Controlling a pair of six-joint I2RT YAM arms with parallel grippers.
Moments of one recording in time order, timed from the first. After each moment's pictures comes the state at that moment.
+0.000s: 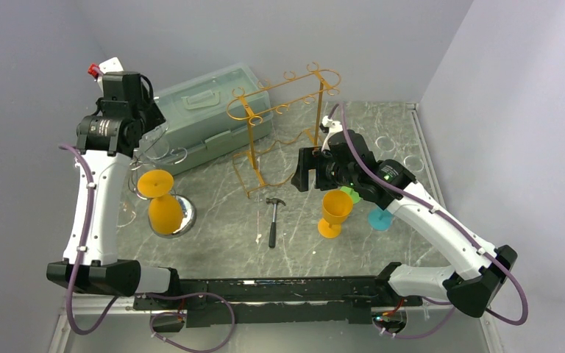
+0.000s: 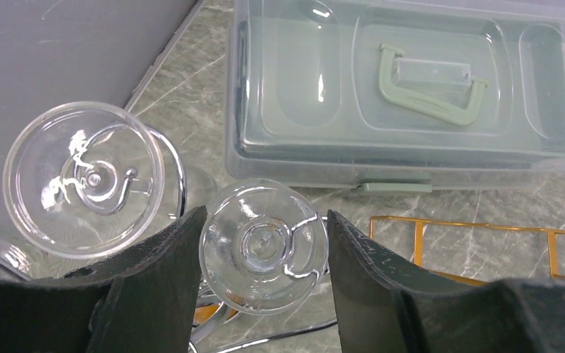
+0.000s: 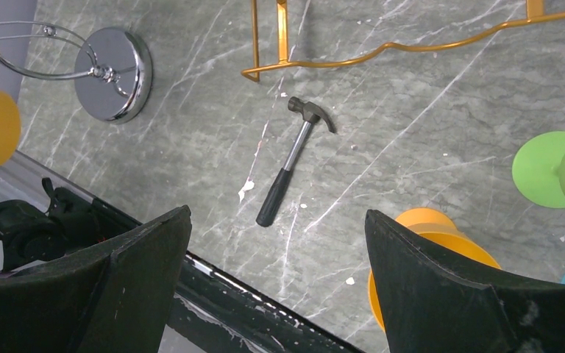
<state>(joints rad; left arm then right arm) -0.08 1.34 1.78 -1.02 -0.42 -0.46 0.74 1.19 1.28 -0.75 0.04 0.52</state>
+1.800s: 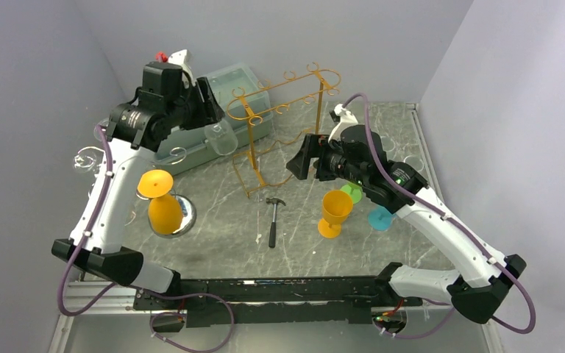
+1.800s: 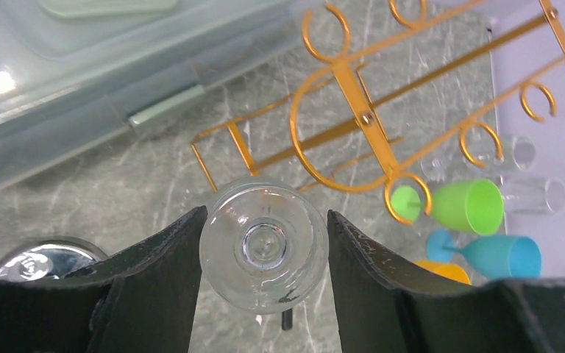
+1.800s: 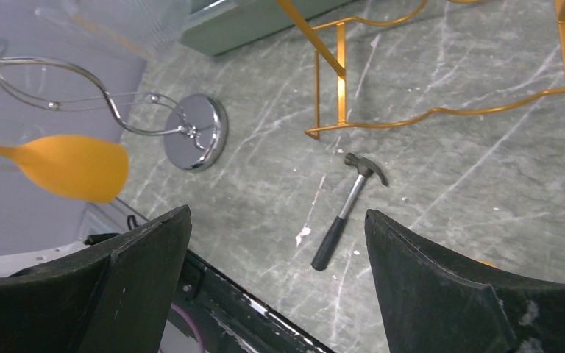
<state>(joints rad) -0.32 1.46 1.90 -0.98 -0.01 -0.47 0.74 1.14 1.30 -0.63 0.02 0.59</state>
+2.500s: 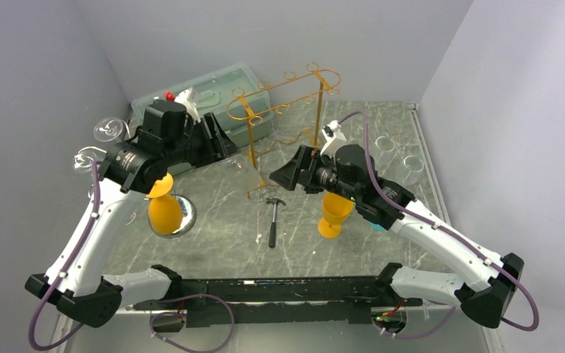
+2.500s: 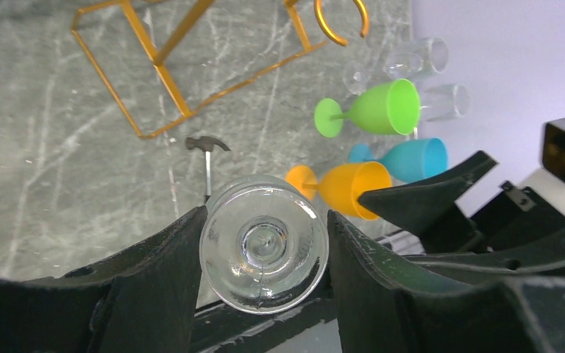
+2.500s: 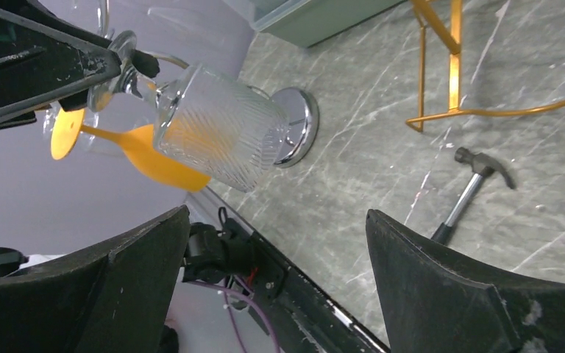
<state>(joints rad) -0.47 1.20 1.61 -0.98 0.09 -0.68 0.82 1.07 1.08 -0.32 -0.06 0.81</state>
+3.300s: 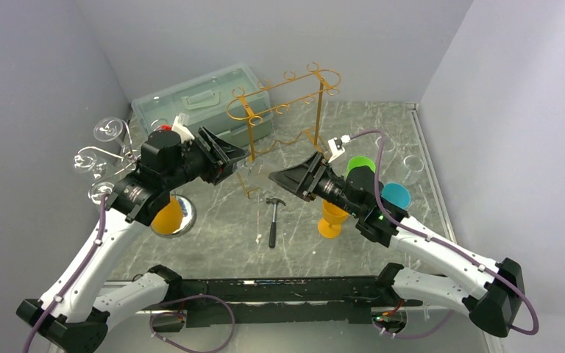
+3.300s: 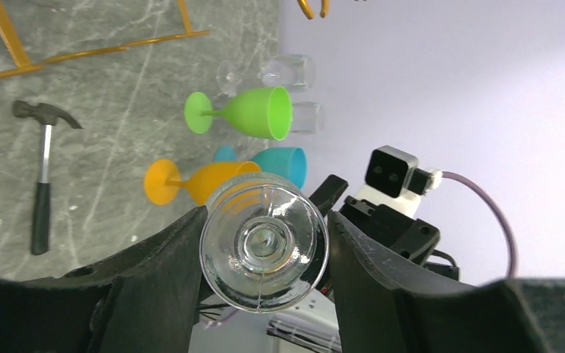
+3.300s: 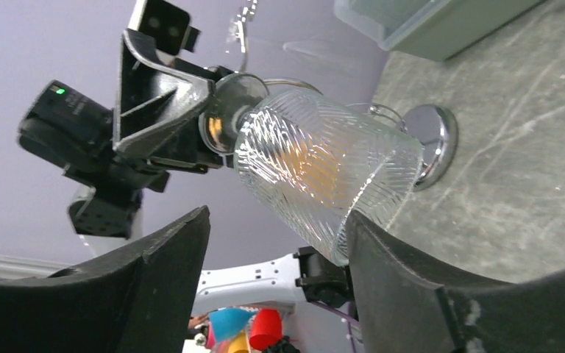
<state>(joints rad) -0.49 0.97 1.18 -0.56 0.23 -1.17 0.85 0.97 0.77 0.18 -0.12 1.16</state>
